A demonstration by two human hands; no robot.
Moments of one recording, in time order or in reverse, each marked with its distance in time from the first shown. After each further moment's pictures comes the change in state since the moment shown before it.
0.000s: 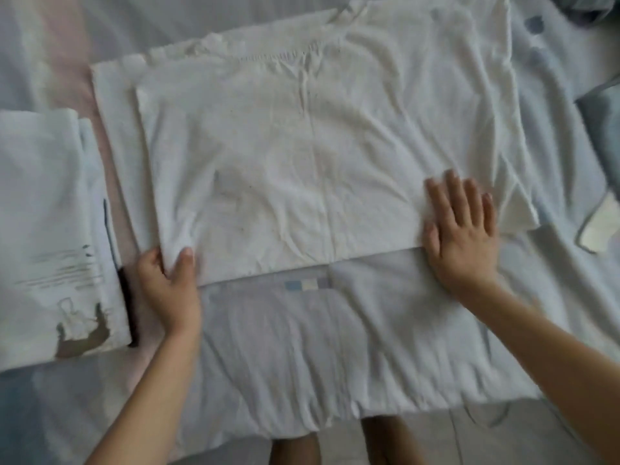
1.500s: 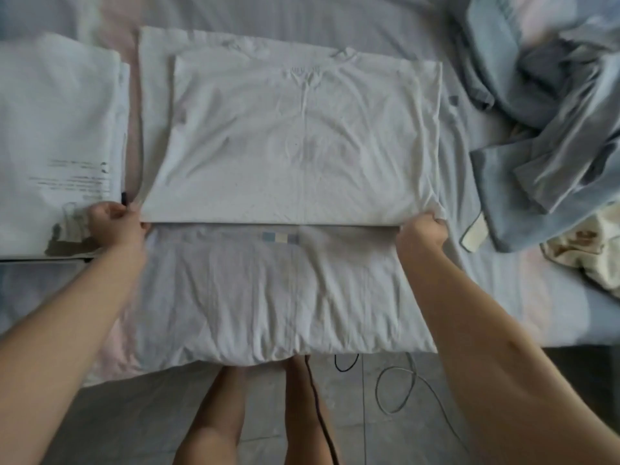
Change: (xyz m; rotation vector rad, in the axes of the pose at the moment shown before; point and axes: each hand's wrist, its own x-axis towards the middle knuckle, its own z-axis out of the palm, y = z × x) left_hand 0.011 -0.006 -0.060 -0.391 0.029 -0.476; right_hand -0.002 -0.031 -0.088 1.180 0.404 1.308
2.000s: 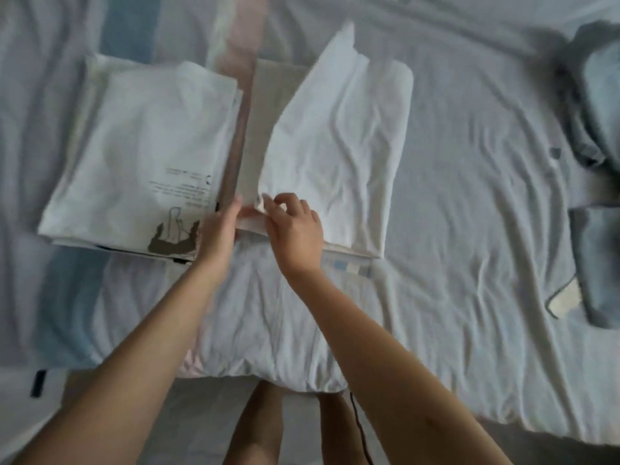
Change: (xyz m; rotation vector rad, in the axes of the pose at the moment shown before) left_hand -0.031 0.039 -0.015 0.009 -0.375 0.017; right_hand -0.232 0.124 0.134 -0.673 -0.848 -1.541
